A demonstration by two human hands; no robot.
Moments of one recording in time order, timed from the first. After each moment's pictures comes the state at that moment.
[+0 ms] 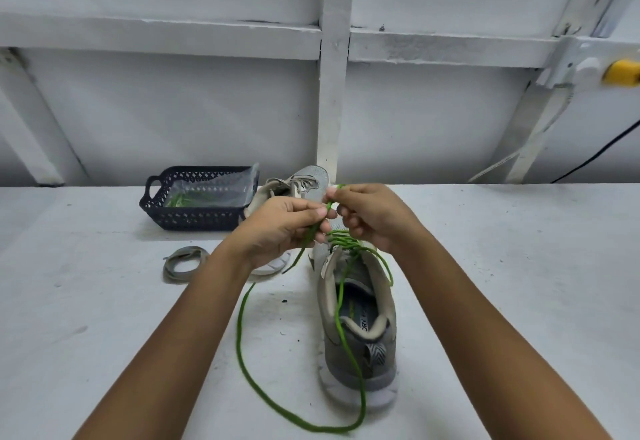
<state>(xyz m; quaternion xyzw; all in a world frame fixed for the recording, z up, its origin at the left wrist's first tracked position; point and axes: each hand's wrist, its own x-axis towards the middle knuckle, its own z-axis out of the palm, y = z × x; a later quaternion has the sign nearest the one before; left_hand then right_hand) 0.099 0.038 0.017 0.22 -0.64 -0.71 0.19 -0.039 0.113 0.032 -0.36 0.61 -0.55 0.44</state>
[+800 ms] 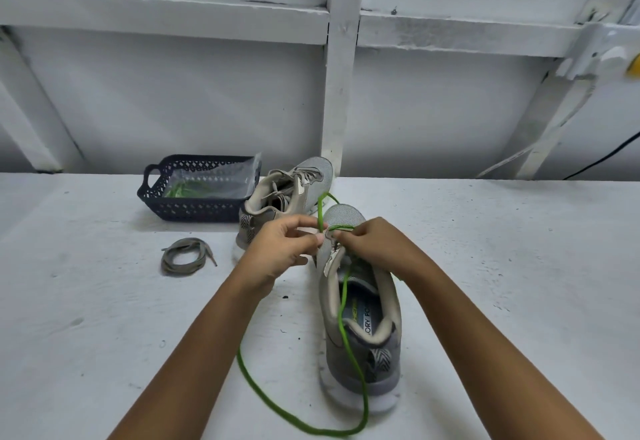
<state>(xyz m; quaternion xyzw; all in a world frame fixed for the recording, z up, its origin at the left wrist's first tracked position) 0.099 0.049 -0.025 0.35 -0.63 -0.63 0.27 -0.048 0.121 -0.010 -0.46 0.82 -0.24 0.24</state>
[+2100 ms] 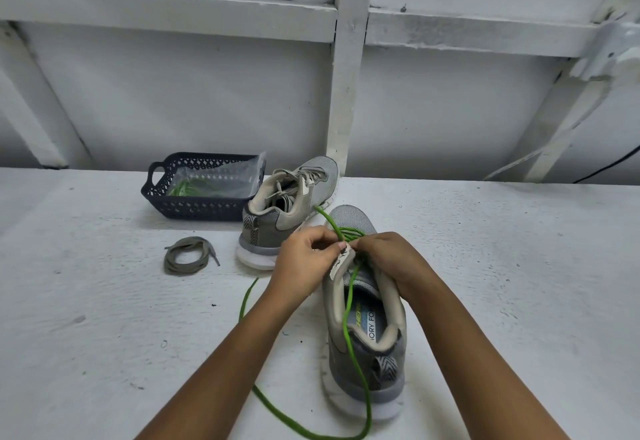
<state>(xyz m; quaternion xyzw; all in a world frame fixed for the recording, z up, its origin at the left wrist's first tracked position) 0.070 0.055 -0.058 0.37 -0.72 -0.47 0.35 -0.052 0.120 -0.039 -0.31 0.74 -0.46 0.38</state>
